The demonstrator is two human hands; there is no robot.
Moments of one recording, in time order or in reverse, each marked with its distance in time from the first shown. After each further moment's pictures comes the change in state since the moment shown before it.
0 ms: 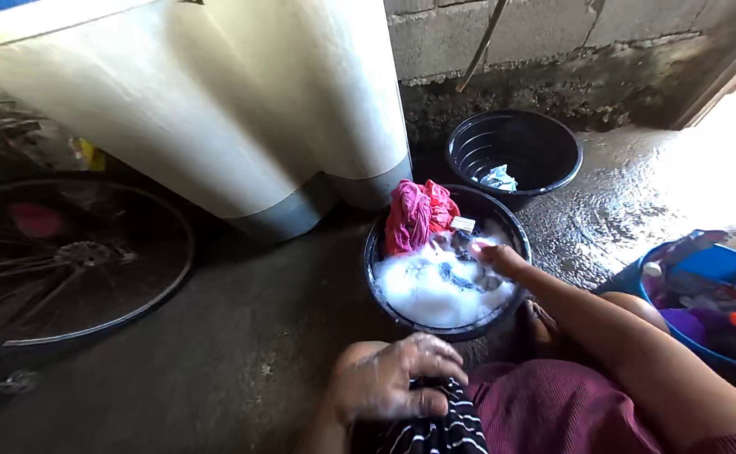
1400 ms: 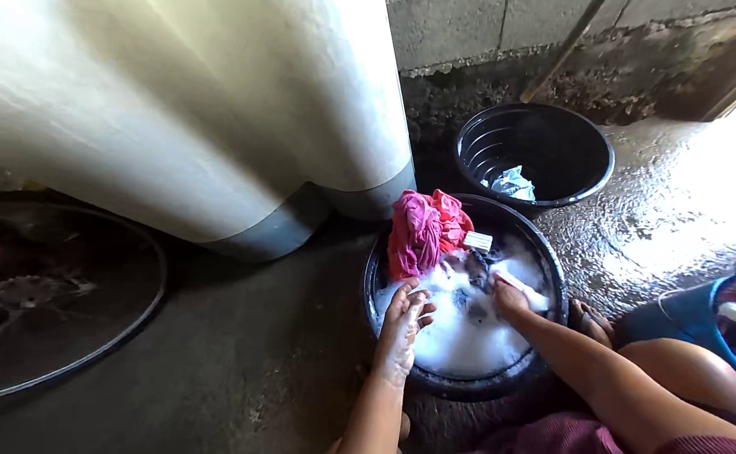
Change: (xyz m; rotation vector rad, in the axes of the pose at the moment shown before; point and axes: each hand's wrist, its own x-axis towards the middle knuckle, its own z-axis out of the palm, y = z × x) left_hand 0.081 -0.135 -0.069 -0.700 1.064 -0.680; right_hand 0.104 0.018 0.097 -0.021 -0.080 0.443
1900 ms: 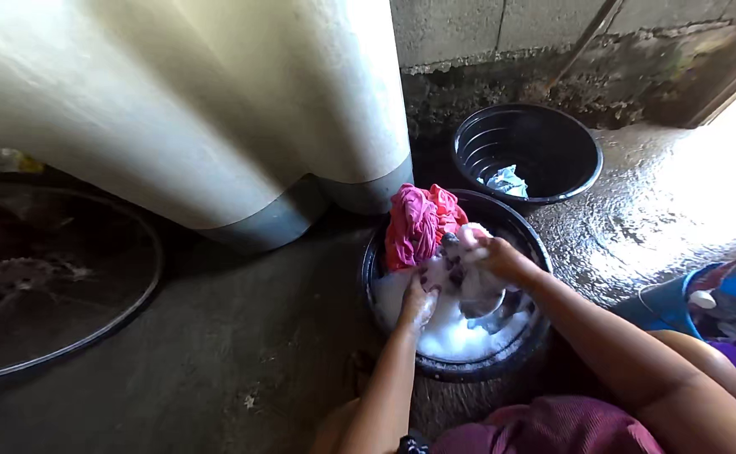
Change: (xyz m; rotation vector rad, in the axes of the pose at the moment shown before) left_hand 0.029 -0.027 0.017 0.525 -0.089 0.001; right_hand -0.123 -0.057 -0.143 0.464 0.074 -0.563
